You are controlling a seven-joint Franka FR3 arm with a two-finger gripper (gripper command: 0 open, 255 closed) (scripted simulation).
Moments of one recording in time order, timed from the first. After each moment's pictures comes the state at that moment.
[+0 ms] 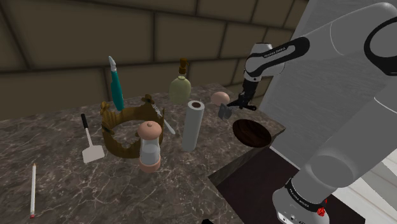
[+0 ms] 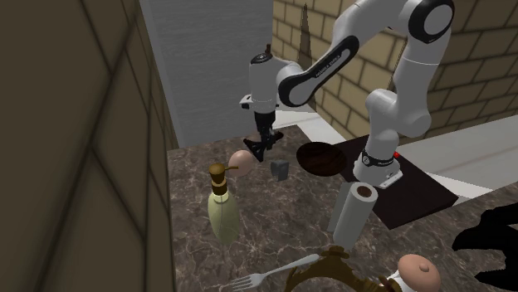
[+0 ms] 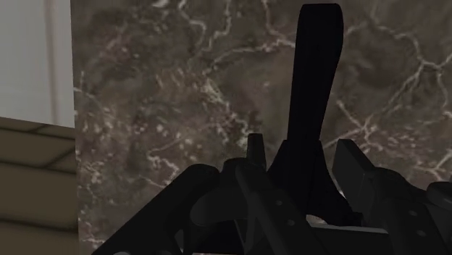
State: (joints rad) arm -0.06 -0.07 -0.26 -2.32 -0.06 2.19 -0.32
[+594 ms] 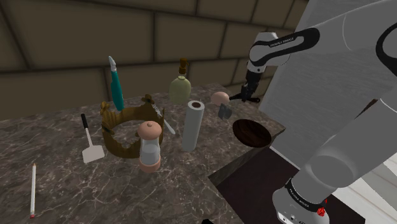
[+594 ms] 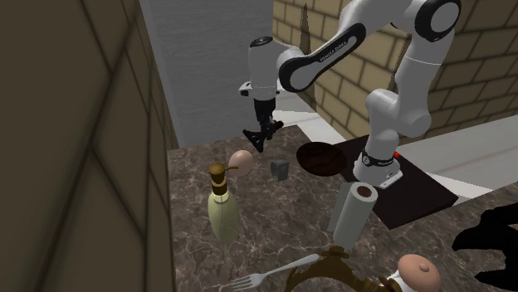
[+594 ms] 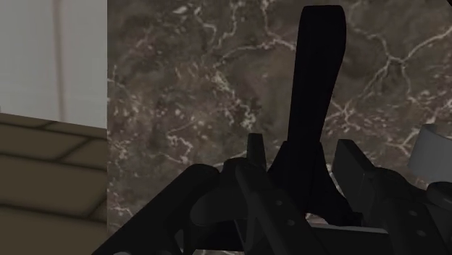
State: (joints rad) arm -0.06 -0.13 -0.26 -2.25 -0.07 2.06 -0.31
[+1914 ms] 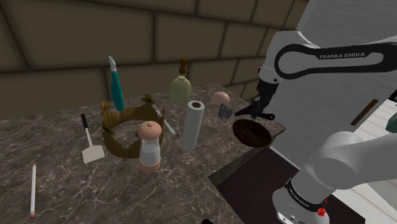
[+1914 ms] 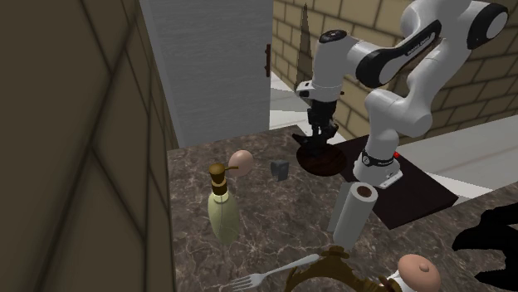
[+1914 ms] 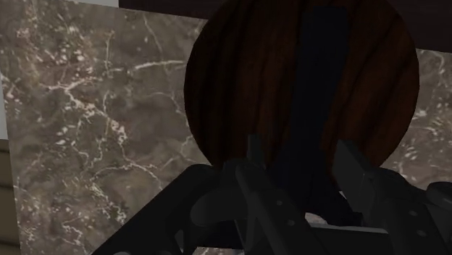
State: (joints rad) arm 0.01 -0.71 -0.07 -2.67 -0.06 1.89 -0.05
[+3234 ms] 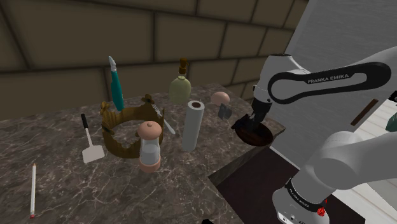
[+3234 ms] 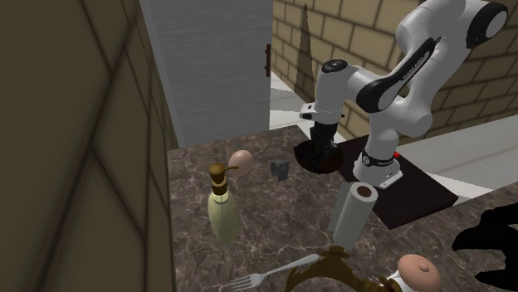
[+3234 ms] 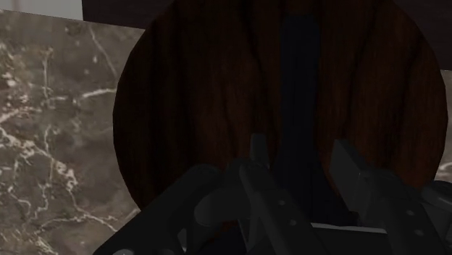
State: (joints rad) arm 0.01 -0.69 -0.05 -2.86 -0.05 2.10 -0.03
